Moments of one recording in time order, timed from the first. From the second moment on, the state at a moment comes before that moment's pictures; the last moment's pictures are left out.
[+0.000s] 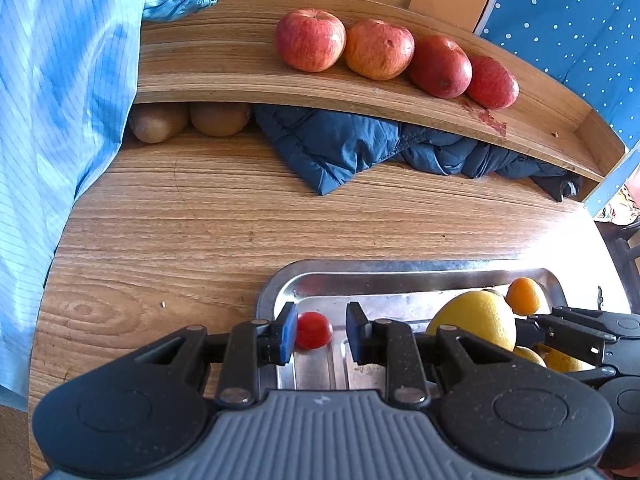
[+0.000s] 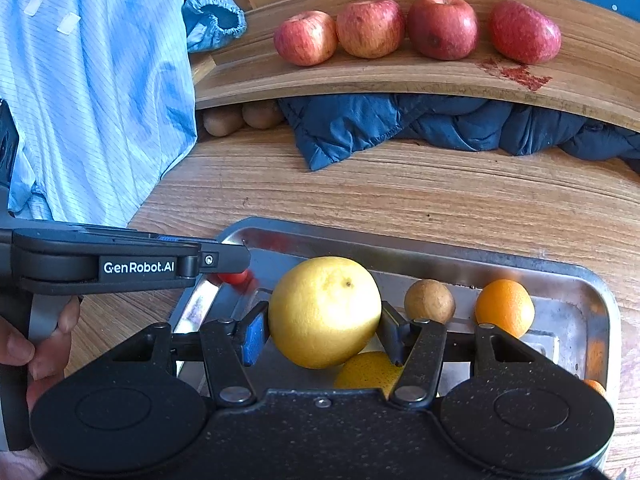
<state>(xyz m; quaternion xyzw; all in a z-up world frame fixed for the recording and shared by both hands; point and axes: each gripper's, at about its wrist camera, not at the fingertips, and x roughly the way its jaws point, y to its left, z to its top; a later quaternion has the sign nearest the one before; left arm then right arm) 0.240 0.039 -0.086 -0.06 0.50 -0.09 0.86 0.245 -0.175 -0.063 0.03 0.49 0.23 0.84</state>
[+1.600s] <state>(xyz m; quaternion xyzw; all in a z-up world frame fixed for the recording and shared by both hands) 0.043 0.002 -0.020 -0.06 0.38 0.10 0.92 0.096 -0.271 0.006 0.00 0.35 0.21 0.91</state>
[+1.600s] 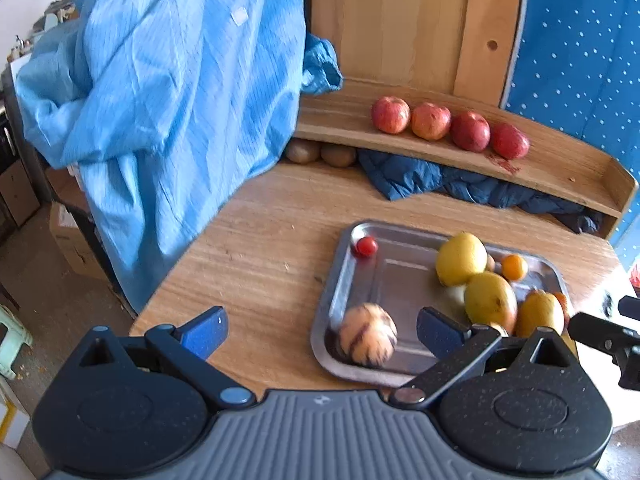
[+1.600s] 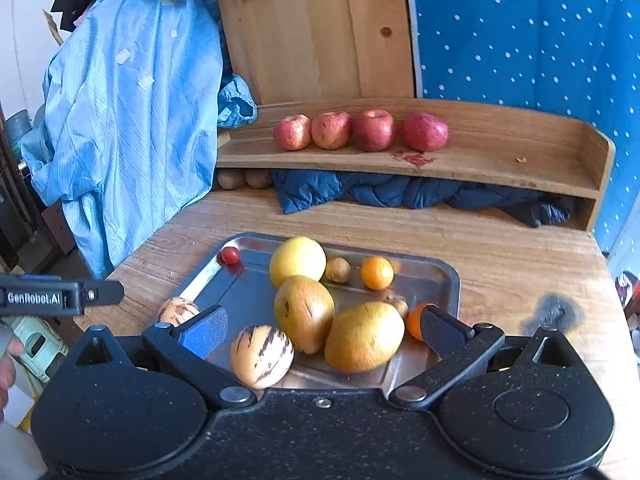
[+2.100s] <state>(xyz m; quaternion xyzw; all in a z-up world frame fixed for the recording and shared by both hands) 0.027 0.007 -0.040 -0.04 0.43 0.02 0.90 0.055 -0.251 -0.012 0.02 0.40 0.15 0.90</state>
